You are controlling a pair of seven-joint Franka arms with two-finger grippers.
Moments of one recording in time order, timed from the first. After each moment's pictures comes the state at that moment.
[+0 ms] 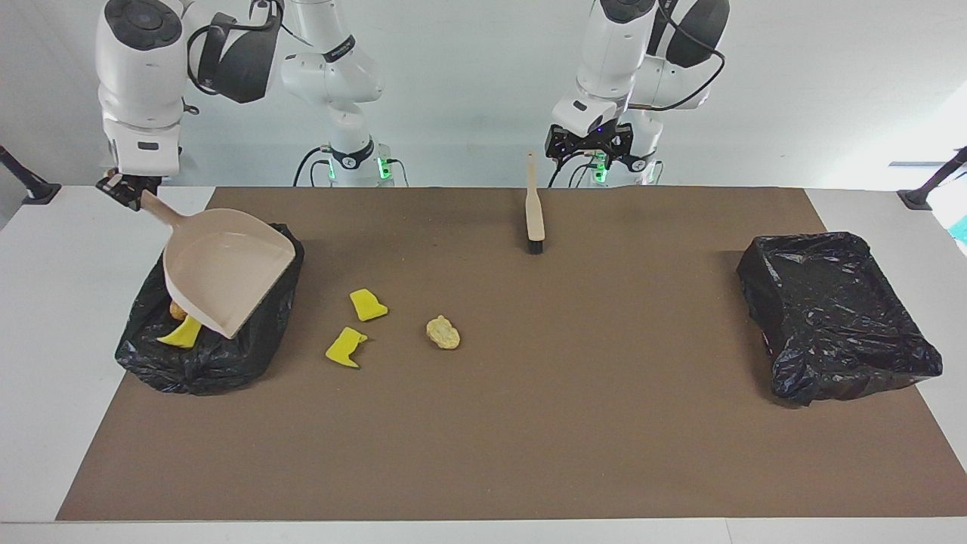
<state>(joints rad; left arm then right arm) -0.33 -0.16 -0.24 -1.84 -0.06 1.57 -0.48 -0.12 -0.08 0.02 -1.79 -0.48 1.69 -1.17</state>
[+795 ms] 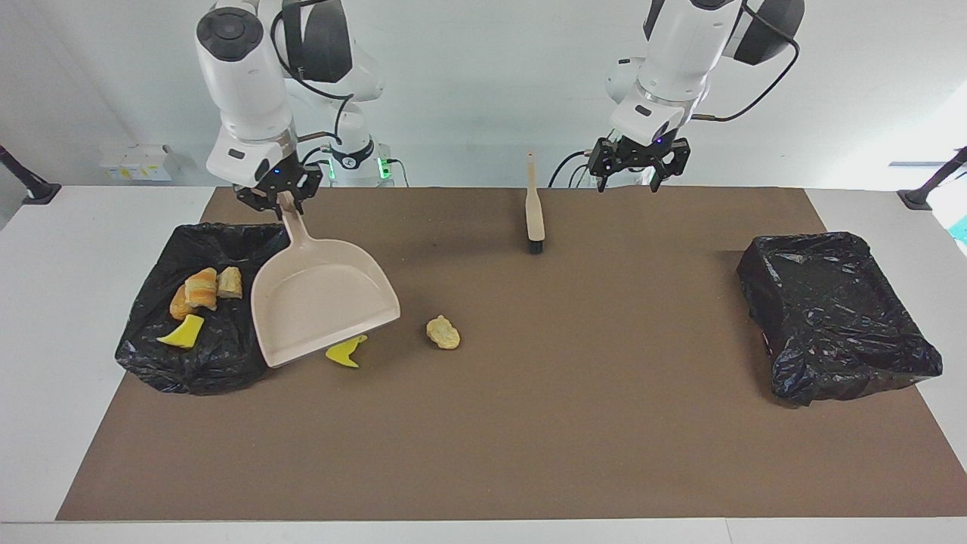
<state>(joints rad) -0.20 -0.09 -0.23 -1.72 -0.05 1.60 -0.36 0.00 -0.06 0.17 -1.81 -0.08 1.60 -0.19</state>
